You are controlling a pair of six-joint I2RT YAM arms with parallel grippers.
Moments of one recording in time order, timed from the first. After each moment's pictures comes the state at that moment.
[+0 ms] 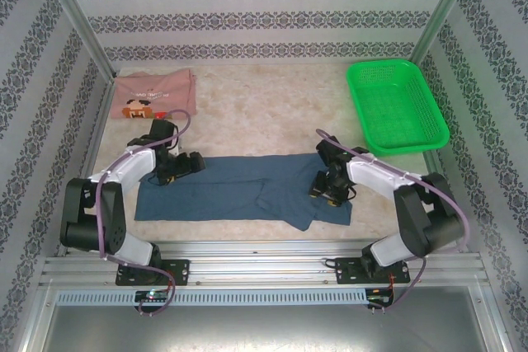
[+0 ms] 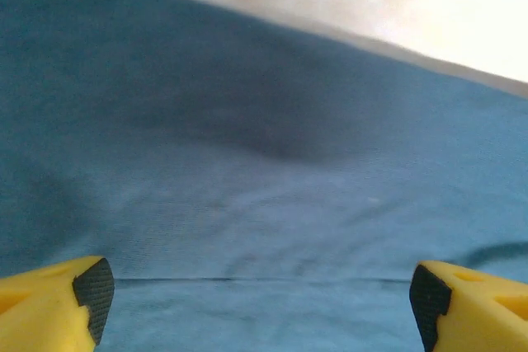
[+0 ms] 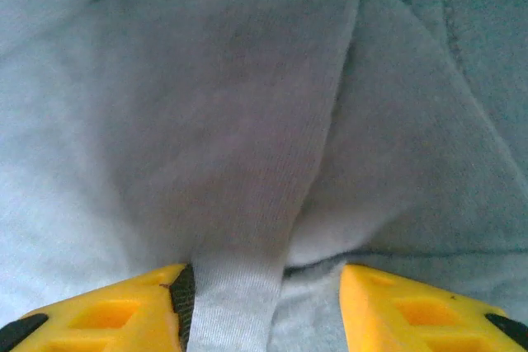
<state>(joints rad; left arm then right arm) -0.04 1.50 0.85 -0.64 0.22 -0.43 0.40 1.53 0.80 -0.77 -0.15 0.84</state>
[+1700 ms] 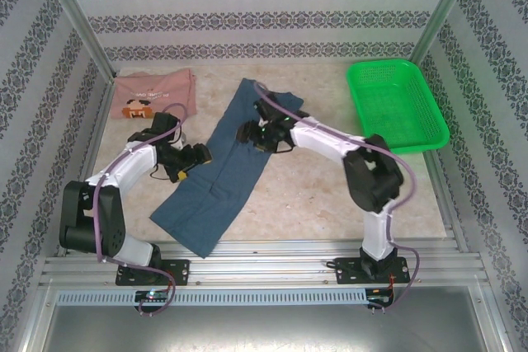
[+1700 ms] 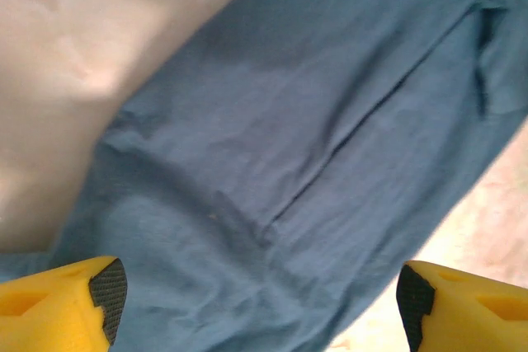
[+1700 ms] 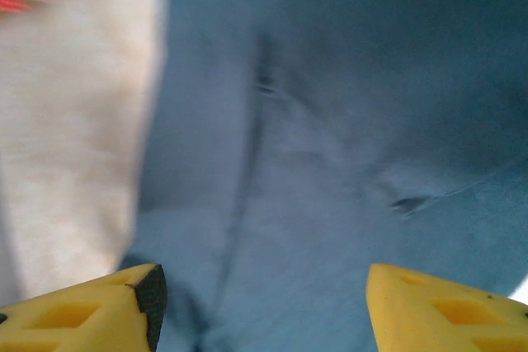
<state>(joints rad) -0.09 1.48 0.94 -0.71 0.36 -0.59 0.64 2.01 1.47 -0.45 -0.26 0.92</state>
